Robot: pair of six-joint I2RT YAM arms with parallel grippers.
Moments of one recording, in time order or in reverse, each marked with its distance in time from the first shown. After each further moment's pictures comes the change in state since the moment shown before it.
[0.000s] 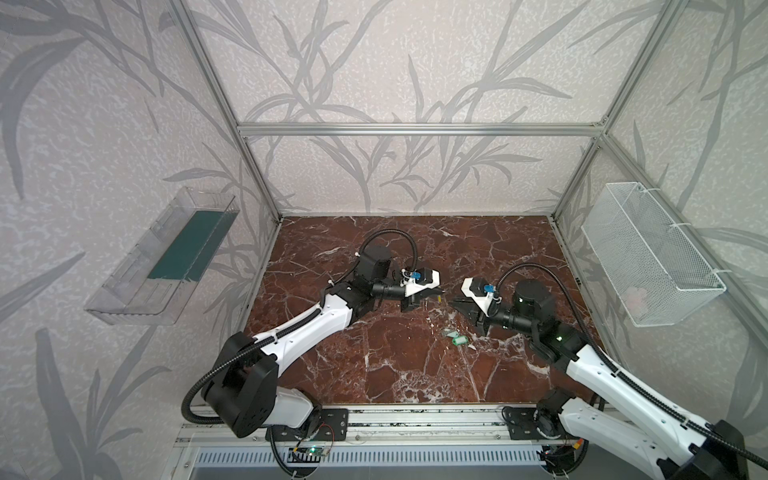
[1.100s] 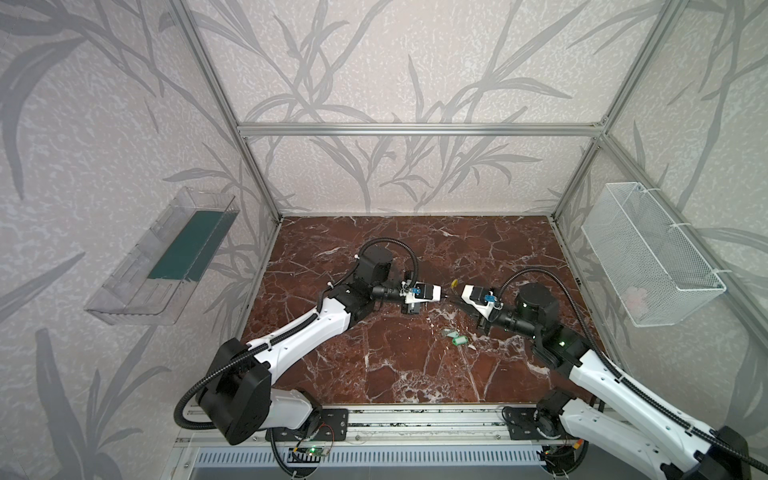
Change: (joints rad) left arm -0.032 -0.036 -0.001 -0.006 0.023 0.200; right arm 0.026 -0.042 -0.026 0.038 0.054 -0.163
